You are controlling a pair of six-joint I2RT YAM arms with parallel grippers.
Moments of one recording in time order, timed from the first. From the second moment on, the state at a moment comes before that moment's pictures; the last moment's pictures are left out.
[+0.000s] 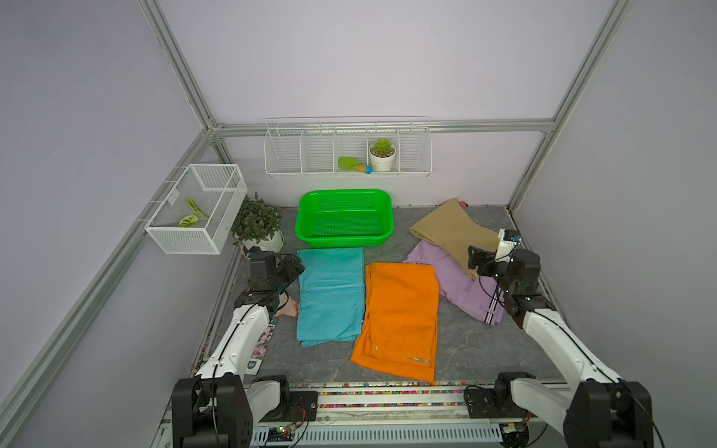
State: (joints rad) left arm -0.02 1.14 0.69 -0.21 0.19 -0.72; right arm 0.01 1.11 0.67 0.07 -0.15 0.21
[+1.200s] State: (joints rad) left arm -0.30 0.94 0.59 -0.56 0.53 -0.79; right arm 0.38 2.30 1.89 -0.86 -0.40 -0.26
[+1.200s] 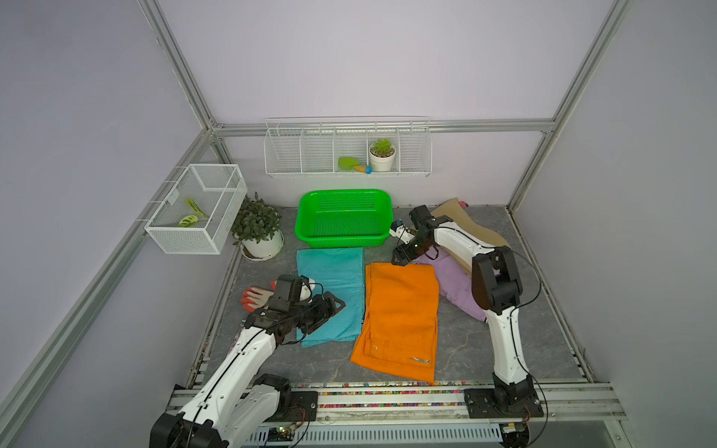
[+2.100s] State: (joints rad) left arm -0.30 0.92 0.56 -0.56 0.55 -0.80; right arm 0.35 2.13 1.74 -0.87 -0.52 -0.22
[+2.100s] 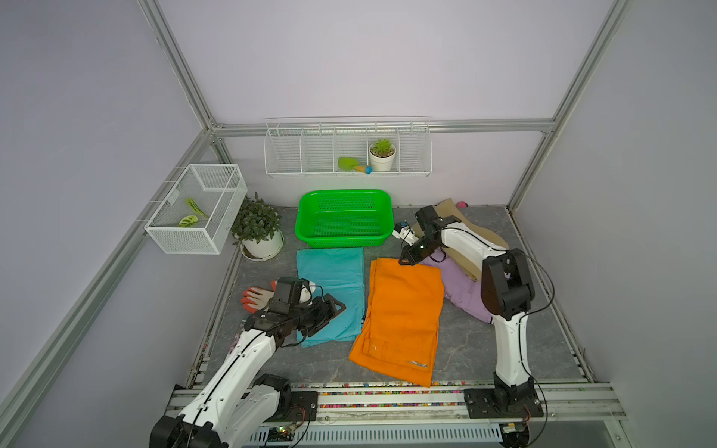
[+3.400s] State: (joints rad) left arm -0.78 1.58 0.66 0.04 0.50 -1.07; right arm -0.02 1.76 1.13 -0.36 -0.36 0.29
